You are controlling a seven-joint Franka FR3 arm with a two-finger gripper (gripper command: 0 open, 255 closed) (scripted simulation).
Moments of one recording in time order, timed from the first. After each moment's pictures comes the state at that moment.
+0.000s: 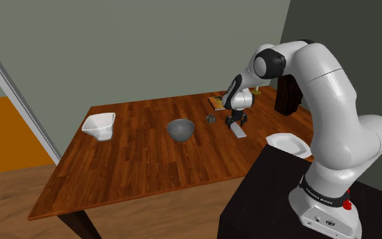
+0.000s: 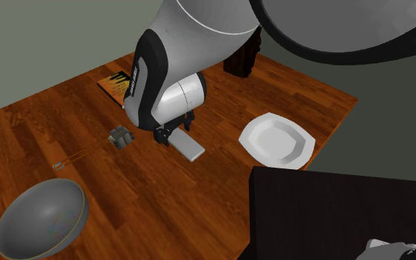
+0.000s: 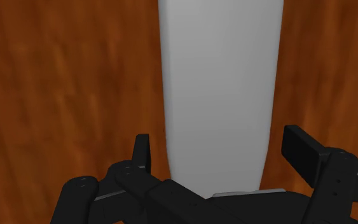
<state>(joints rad) -0.44 0.83 -0.21 -1.83 0.30 2.62 -0.16</state>
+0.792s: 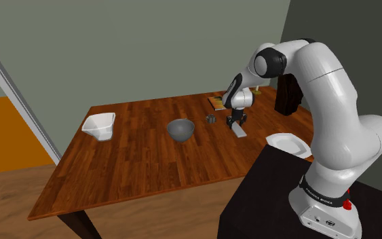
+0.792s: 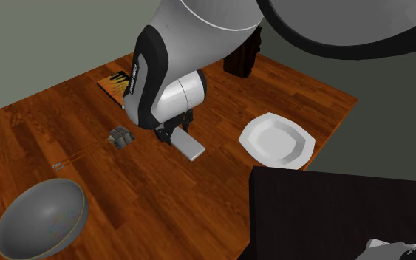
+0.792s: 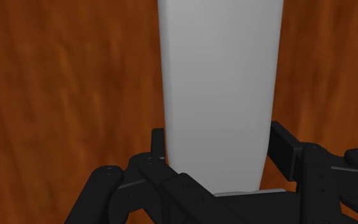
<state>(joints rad) -0.44 0.82 -0.21 -1.83 0.29 2.61 -0.16</state>
